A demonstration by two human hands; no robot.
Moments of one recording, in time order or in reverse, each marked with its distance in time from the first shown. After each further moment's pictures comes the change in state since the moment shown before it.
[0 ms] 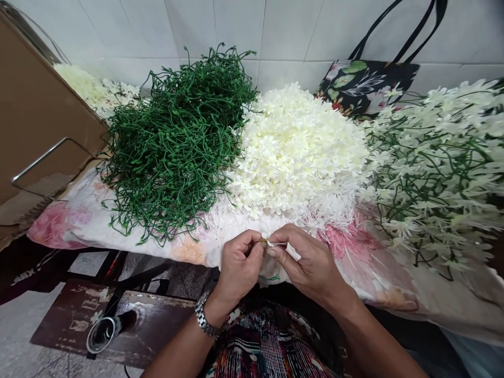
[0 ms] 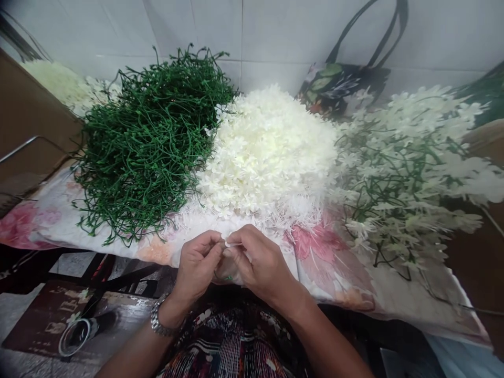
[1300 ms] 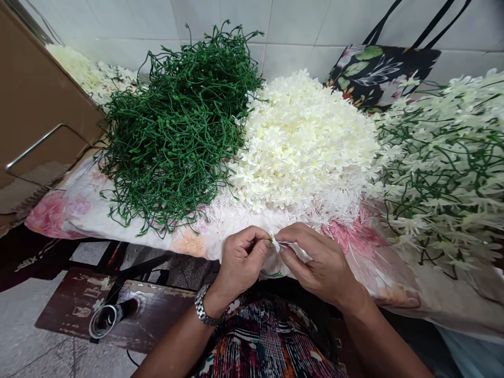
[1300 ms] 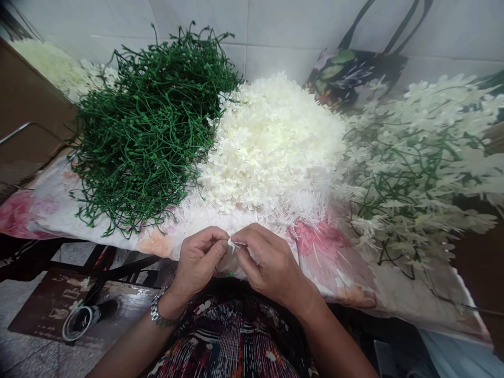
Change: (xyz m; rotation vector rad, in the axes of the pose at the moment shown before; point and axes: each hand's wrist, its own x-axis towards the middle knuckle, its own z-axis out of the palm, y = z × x) left_hand -0.001 0.003 -0.003 -0.053 -0.036 0.062; right_hand -0.003 0.000 -0.009 -0.024 -0.039 -0.072
